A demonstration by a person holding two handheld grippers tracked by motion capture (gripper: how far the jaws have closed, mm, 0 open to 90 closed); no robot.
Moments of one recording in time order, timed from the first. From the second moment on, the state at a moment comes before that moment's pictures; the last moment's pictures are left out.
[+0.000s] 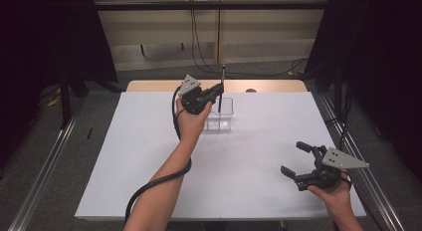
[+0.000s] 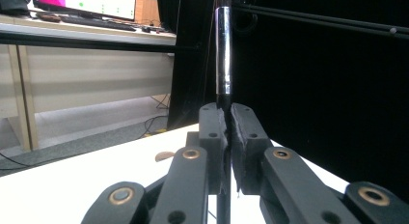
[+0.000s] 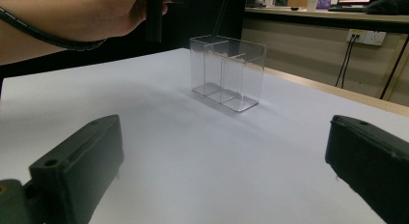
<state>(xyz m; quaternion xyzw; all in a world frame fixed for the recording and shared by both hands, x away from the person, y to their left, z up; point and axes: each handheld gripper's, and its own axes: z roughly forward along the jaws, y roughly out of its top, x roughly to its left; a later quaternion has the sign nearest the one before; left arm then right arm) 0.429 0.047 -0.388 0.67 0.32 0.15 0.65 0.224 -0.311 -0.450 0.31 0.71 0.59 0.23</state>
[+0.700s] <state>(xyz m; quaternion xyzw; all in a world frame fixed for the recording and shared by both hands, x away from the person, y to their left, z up) 0.441 0.048 -0.387 0.67 0.33 0.17 0.65 0.224 -0.312 -0.450 0.31 0.71 0.59 0.23</state>
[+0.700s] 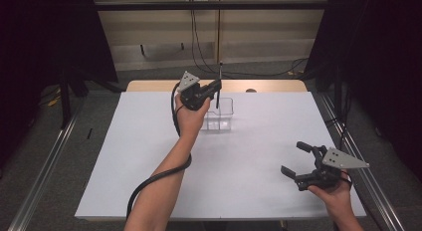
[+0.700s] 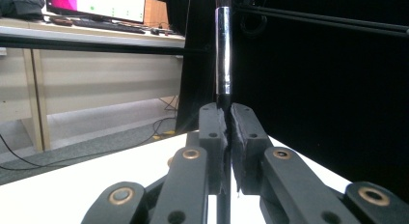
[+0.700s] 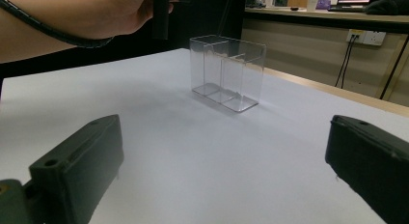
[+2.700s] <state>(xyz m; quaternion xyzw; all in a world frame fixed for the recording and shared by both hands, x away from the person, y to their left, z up) 0.448 0.052 -0.407 0.66 0.35 0.19 0.64 0.224 -0.310 -0.449 0.30 0.71 0.59 0.23</state>
